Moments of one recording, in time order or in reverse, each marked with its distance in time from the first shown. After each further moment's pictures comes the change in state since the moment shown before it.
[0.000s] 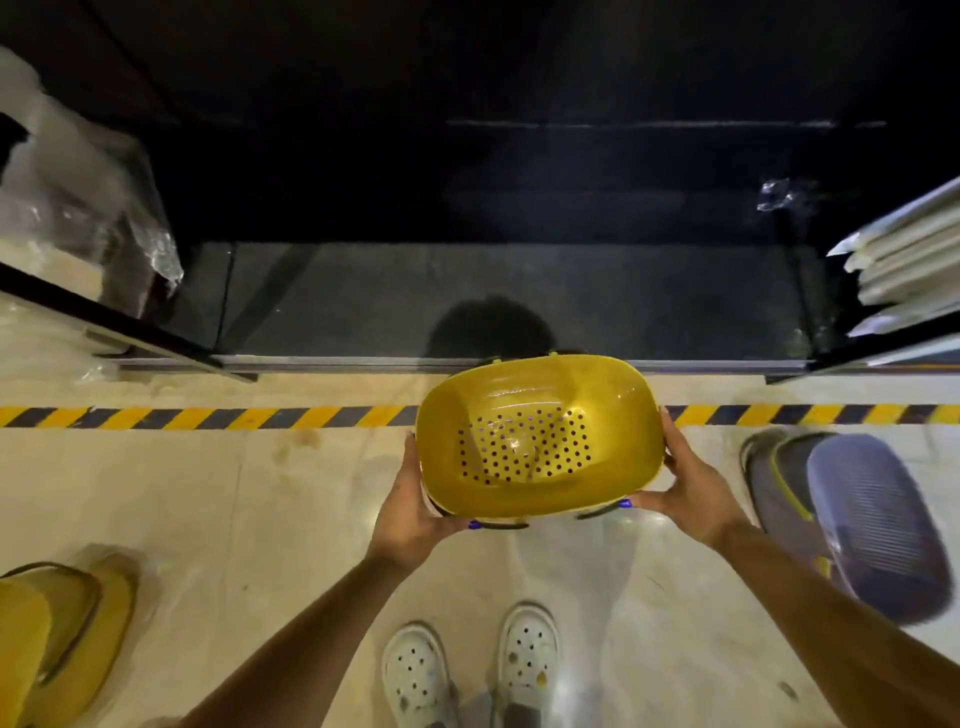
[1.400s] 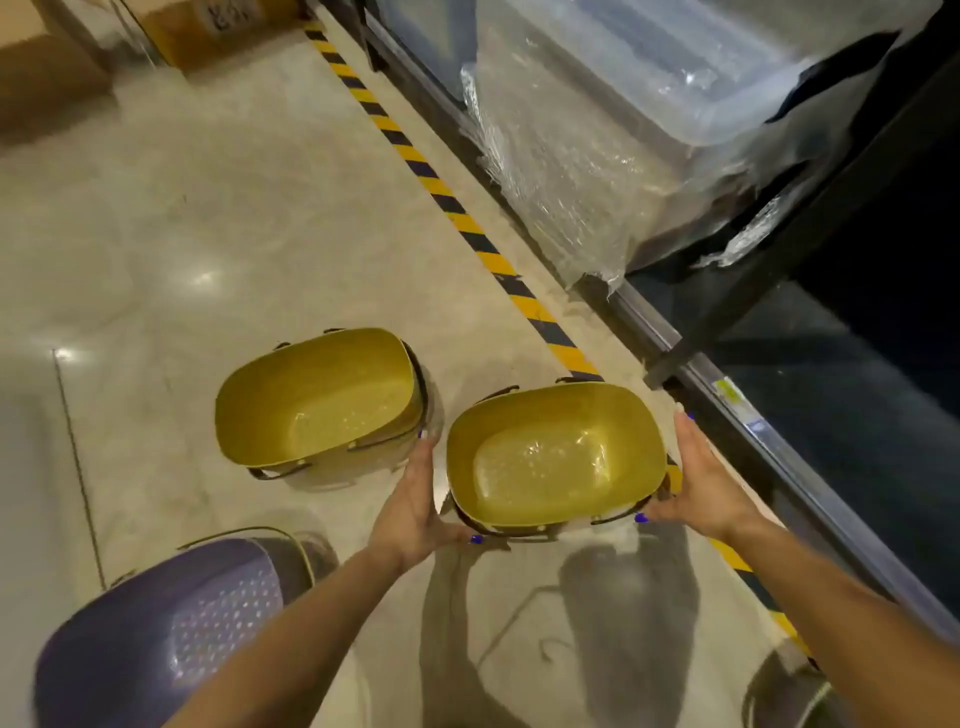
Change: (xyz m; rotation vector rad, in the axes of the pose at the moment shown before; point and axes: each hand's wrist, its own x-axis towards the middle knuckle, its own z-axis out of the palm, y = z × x) left_hand -0.168 -0.389 -0.263 -0.003 0.684 -0.449; right_hand 0.142 -0.320 0.497 -0.785 -0.505 -0.640
